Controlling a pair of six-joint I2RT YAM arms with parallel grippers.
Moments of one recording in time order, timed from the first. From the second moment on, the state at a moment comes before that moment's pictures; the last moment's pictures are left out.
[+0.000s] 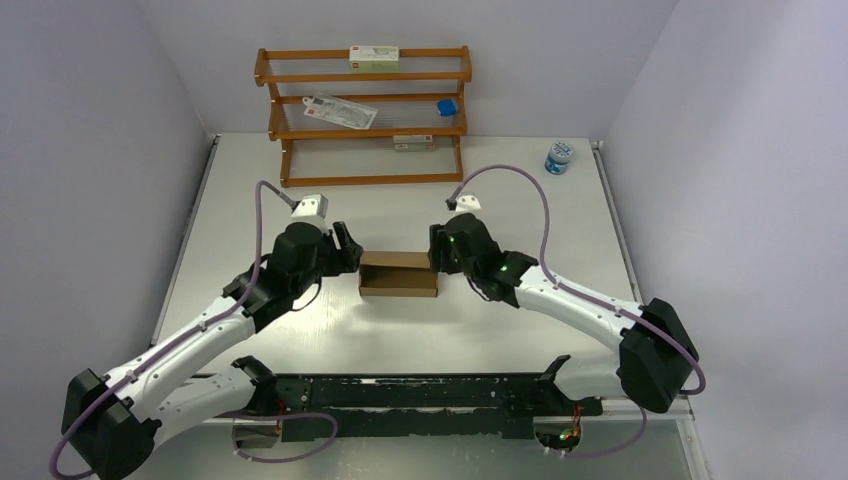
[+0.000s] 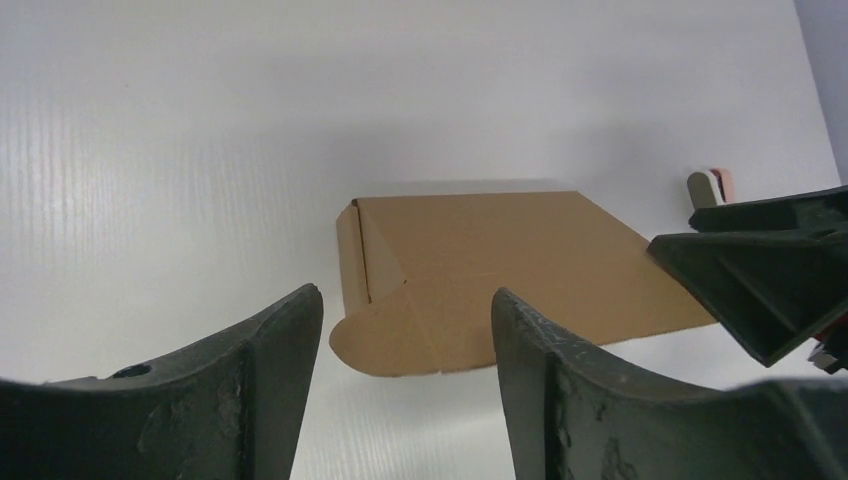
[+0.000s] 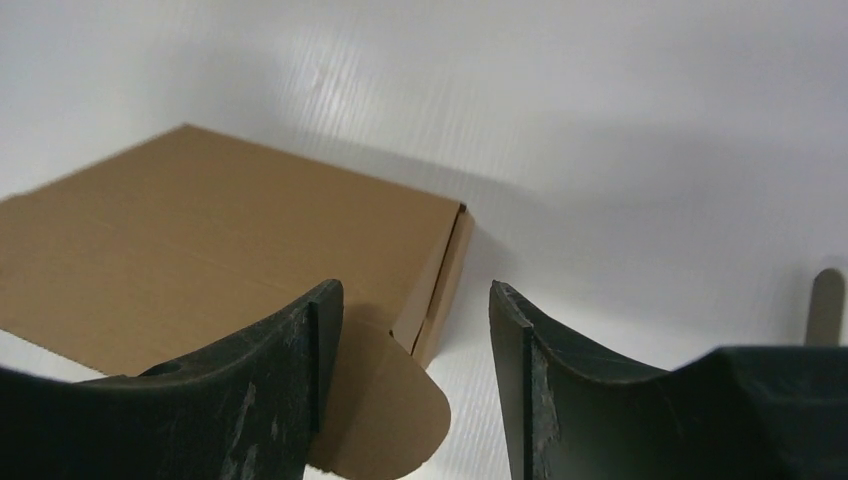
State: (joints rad) left arm -0.67 0.93 0.69 -0.24 -0.27 -0.58; right arm 0.79 1.30 0.85 -0.18 0.31 0.43
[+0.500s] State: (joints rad) left arm -0.67 0.94 0.50 -0.15 -0.16 -0.61; right arm 0.79 1.31 0.67 -0.07 0.21 0.48
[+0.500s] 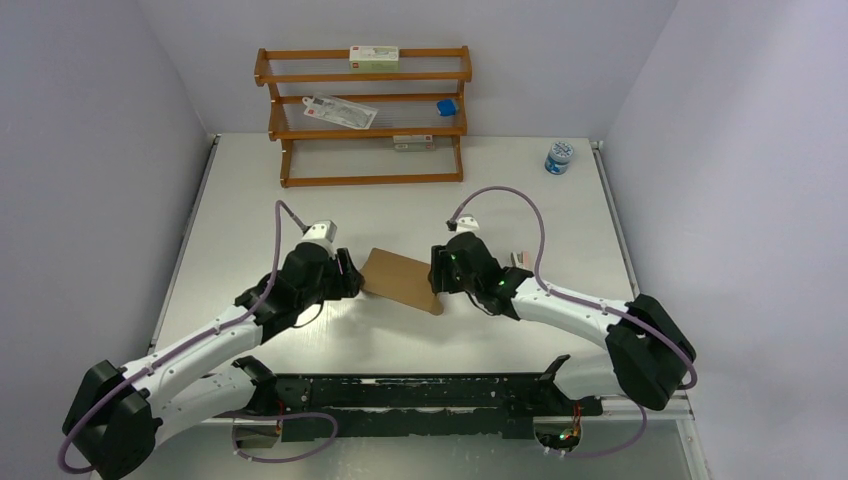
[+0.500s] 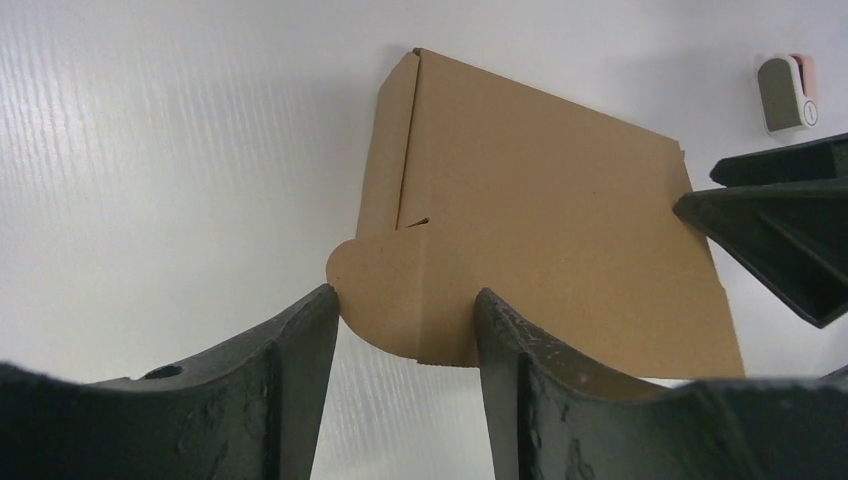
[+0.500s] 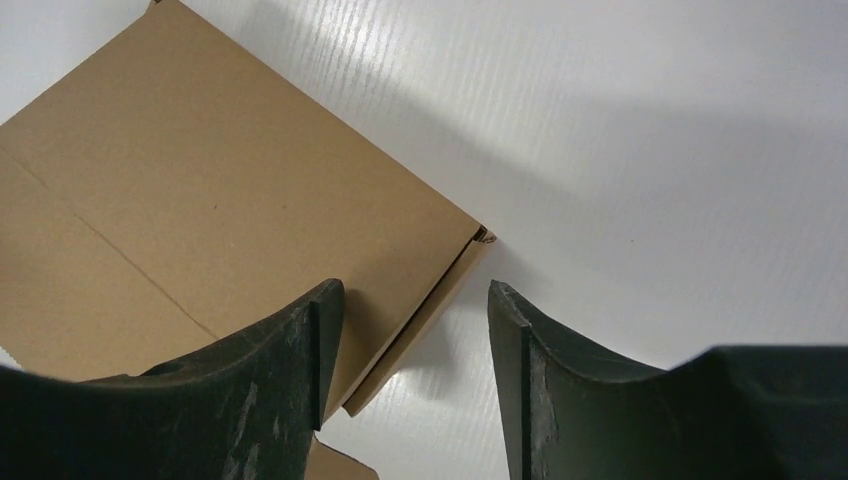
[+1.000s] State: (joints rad) left arm -0.66 0.91 0.58 -0.23 -0.20 -0.55; right arm 0.79 1.34 0.62 0.03 0.20 0.48
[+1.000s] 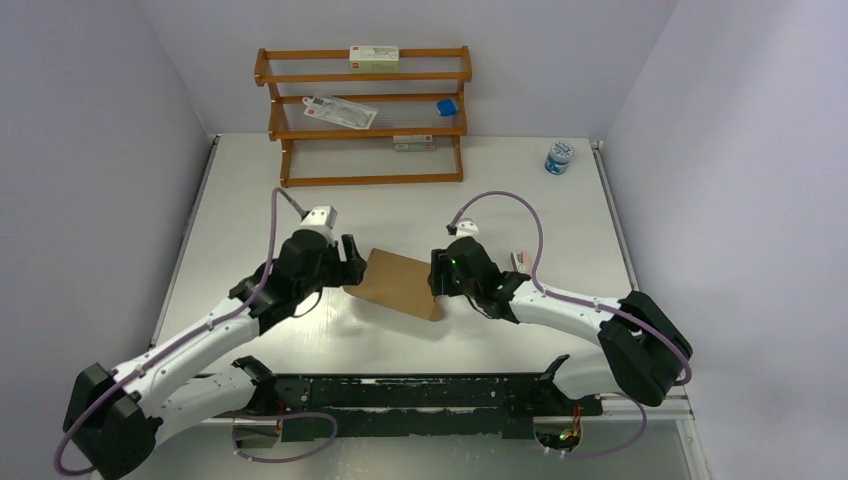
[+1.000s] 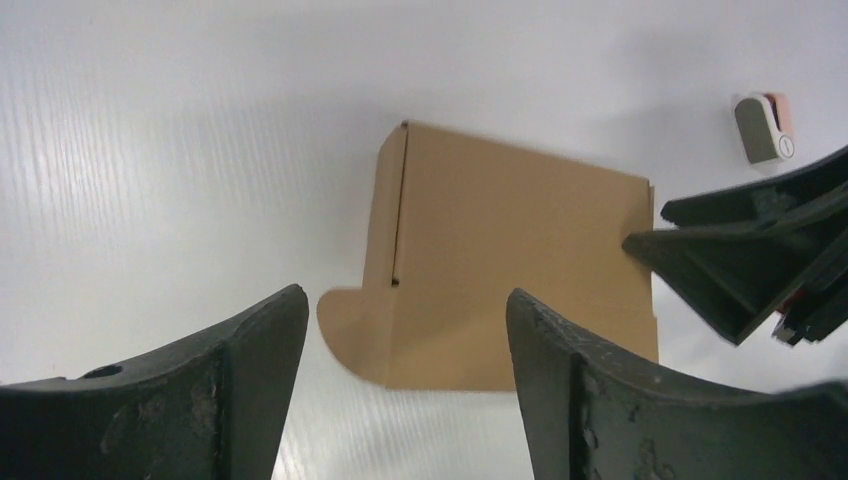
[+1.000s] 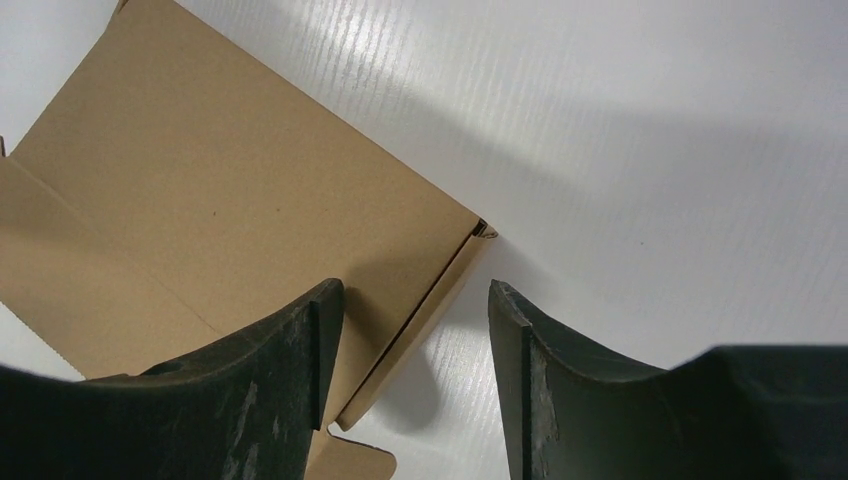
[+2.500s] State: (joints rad) left arm -0.55 1.11 0.45 0.00 -0.06 -0.58; right arm 0.68 1.42 0.59 0.21 0.01 0.45
